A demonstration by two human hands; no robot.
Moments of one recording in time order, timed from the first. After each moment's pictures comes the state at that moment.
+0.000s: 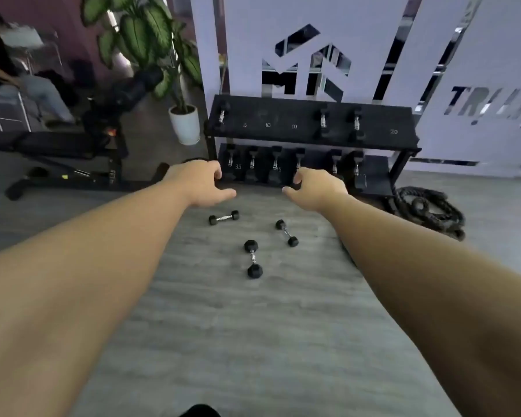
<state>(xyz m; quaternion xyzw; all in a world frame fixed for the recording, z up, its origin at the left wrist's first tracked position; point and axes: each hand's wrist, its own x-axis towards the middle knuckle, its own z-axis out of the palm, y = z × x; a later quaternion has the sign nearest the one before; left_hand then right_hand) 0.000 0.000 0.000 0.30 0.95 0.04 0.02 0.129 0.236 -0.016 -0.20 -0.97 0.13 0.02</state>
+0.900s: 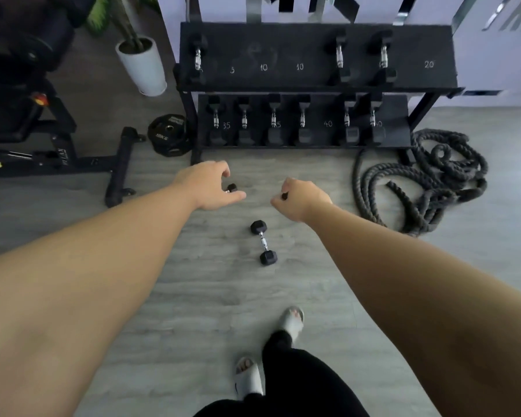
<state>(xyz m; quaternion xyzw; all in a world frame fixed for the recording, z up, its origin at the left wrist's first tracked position) -0.316 0.069 -0.145 0.38 0.91 0.05 0.15 -0.167 0.246 -0.169 -0.30 -0.92 0.22 -0.13</state>
